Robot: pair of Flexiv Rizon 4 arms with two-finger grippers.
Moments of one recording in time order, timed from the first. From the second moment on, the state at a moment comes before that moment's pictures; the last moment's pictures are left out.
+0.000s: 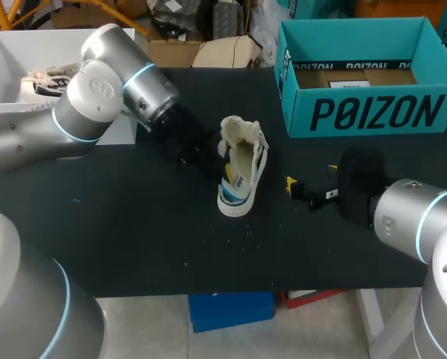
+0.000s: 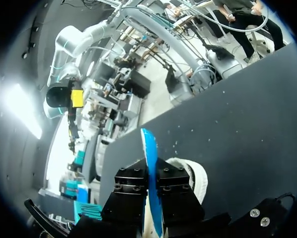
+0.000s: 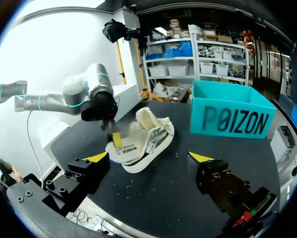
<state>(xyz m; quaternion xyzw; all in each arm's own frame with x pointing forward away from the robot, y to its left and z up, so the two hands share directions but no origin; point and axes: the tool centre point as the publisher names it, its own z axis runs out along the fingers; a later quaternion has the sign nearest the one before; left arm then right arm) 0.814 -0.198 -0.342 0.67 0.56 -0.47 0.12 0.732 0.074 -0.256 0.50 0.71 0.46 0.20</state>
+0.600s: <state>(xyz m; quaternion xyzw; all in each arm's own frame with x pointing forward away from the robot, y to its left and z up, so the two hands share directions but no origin) 0.833 -0.206 -0.349 0.67 0.60 -0.43 0.12 0.732 0.074 -0.255 0.50 0.71 0.46 0.20</state>
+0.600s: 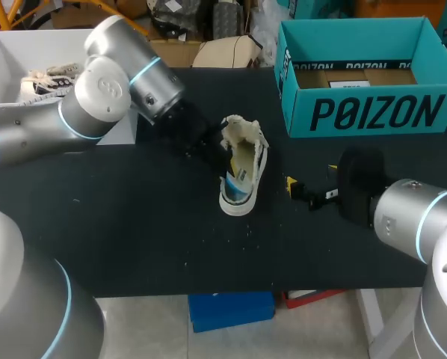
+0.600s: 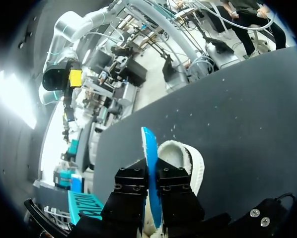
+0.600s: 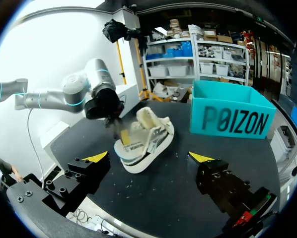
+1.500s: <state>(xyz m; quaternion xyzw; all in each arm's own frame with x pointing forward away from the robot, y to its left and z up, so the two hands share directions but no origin) 0.844 -0.209 -0.344 0.66 0.63 -0.40 0.12 0.732 0.074 -0.255 0.50 0.71 0.46 0.20</state>
